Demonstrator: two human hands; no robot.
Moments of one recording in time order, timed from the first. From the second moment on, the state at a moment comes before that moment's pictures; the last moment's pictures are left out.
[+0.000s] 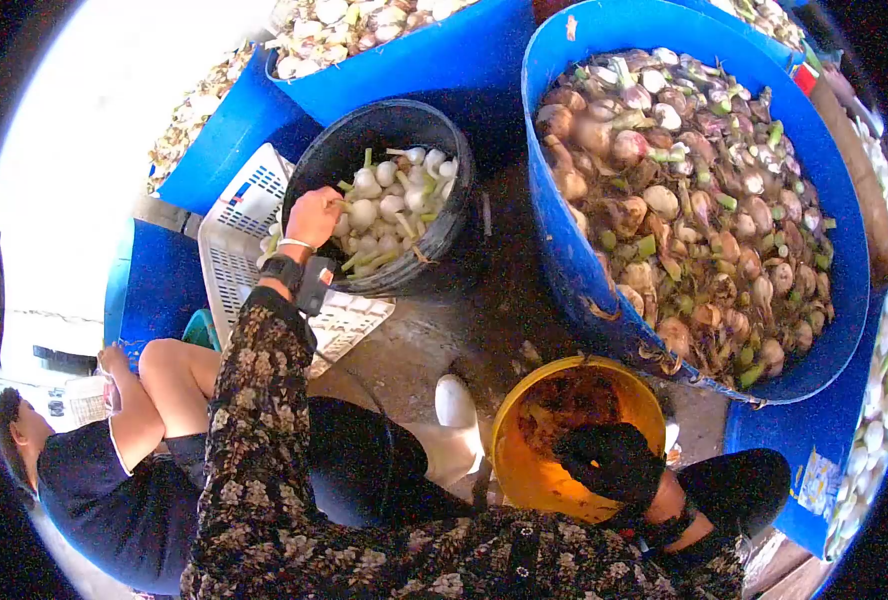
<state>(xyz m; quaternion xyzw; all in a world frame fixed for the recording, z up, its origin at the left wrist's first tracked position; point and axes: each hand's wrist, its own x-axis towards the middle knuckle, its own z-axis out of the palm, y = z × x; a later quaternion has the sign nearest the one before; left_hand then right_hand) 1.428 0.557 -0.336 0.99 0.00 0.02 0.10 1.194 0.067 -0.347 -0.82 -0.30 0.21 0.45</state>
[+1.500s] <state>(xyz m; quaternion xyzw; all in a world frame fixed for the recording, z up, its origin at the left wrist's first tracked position) 1.207 0.216 -0.301 0.65 -0.04 -0.21 0.73 1.450 -0.127 -0.217 -0.96 -0.28 0.03 0.00</state>
